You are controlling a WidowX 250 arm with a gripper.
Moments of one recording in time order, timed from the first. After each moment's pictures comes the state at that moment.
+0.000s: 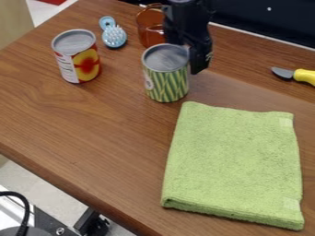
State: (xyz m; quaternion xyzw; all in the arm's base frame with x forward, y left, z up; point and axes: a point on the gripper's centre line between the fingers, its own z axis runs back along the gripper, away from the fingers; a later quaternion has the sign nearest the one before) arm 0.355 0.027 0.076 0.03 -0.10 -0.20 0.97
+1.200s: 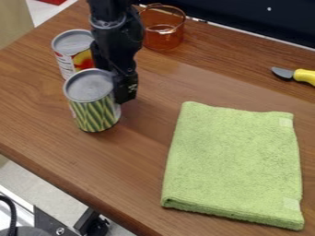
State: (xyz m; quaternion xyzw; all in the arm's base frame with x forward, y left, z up) arm 0.259 0.083 0.076 0.07 -0.04 -0.22 0.97
